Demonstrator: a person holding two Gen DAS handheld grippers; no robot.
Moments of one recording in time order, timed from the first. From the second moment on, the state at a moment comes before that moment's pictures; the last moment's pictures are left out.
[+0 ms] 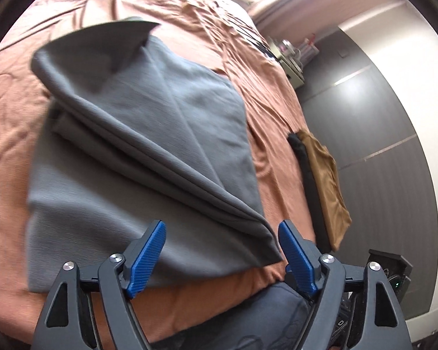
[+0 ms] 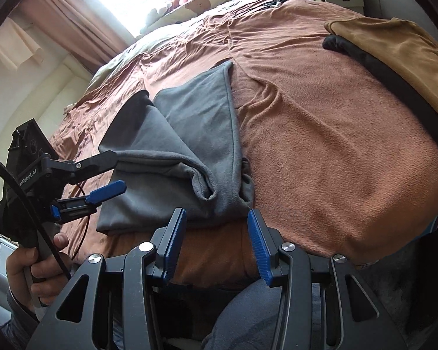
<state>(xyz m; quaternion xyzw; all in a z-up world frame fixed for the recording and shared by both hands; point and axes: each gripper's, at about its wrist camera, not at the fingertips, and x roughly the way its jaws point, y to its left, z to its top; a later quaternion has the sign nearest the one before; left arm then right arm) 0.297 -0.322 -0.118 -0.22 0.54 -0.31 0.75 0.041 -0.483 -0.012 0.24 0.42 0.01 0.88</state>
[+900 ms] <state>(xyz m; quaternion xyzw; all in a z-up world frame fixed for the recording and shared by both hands) 0.380 -0.267 -0.142 -0.22 0.57 -0.19 0.76 0.084 -0.485 -0.037 0.25 0.43 0.01 0.86</state>
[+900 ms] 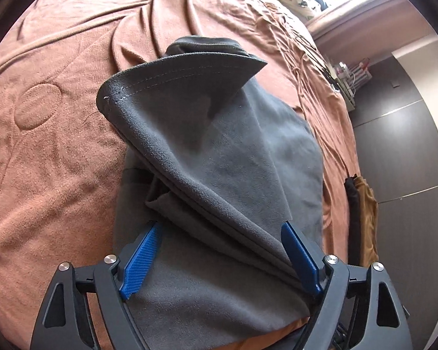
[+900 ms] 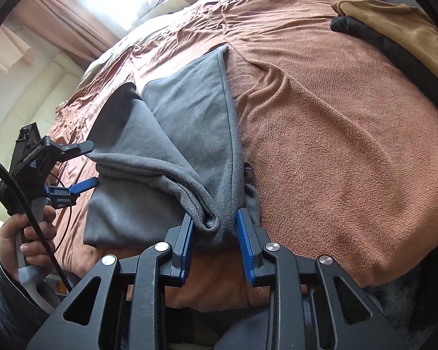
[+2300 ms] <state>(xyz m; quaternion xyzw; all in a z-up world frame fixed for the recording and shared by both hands) 0.468 -0.466 -0.072 -0.05 0.52 -0.30 0.80 0.075 -0.499 -0.051 0.31 0.43 0.03 0.85</state>
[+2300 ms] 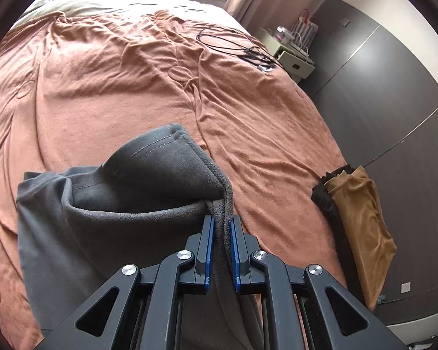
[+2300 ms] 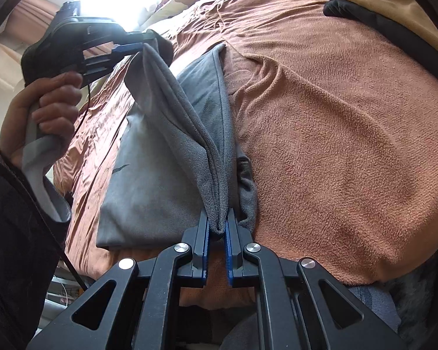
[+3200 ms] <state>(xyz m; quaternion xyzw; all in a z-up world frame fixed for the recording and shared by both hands) 0.436 -0.348 -0.094 -0.08 0.52 -0.25 0.81 0.073 -0.498 -0.051 0.30 0.44 0.01 0.85</state>
